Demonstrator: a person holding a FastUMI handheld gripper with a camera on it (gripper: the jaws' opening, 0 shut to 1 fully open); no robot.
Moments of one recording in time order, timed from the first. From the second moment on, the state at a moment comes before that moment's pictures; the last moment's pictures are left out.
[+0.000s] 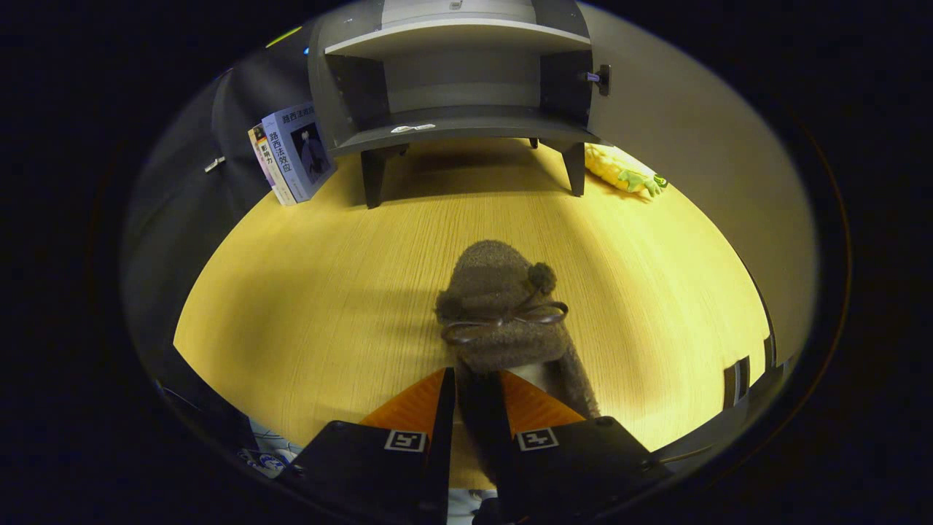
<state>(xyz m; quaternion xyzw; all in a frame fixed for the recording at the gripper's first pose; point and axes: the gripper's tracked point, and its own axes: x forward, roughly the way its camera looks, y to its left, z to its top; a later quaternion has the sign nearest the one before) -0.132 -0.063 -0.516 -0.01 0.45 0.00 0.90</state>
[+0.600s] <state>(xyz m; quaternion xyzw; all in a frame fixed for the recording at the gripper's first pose) -0.080 -0.064 -0.534 -0.03 0.40 -0.01 0.92</state>
